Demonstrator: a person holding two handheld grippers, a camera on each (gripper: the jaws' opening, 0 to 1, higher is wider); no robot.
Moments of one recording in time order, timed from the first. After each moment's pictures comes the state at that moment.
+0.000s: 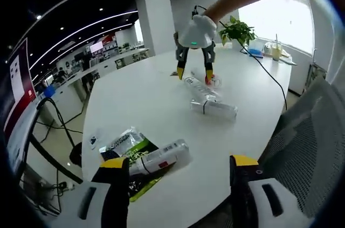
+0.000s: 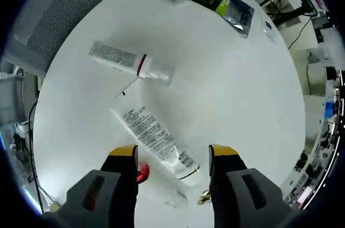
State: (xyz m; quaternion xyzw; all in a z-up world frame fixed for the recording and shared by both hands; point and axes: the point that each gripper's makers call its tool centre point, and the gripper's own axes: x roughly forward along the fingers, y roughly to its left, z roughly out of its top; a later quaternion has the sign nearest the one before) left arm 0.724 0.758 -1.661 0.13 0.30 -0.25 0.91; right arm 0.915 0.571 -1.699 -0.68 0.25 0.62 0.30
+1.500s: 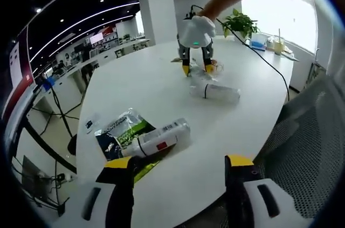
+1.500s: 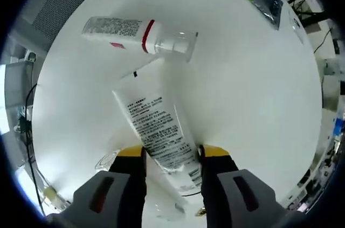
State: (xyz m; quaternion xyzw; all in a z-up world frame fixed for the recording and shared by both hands) left arm 0.715 0.769 -1.691 0.12 0.34 -0.24 0.90; right arm 0.921 0.561 -1.734 -0.69 0.26 0.63 0.23
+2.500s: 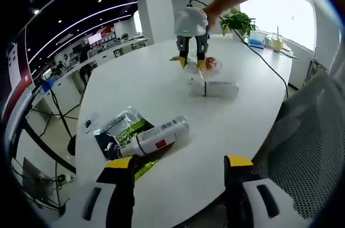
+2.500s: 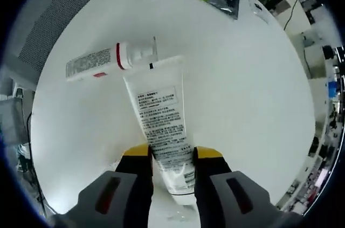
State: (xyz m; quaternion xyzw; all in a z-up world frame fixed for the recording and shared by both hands) left arm 0.714 0.771 -1.694 0.13 0.34 -0.24 0.90; right arm 0.935 0.576 -1.713 -0.63 0.28 0.62 0.37
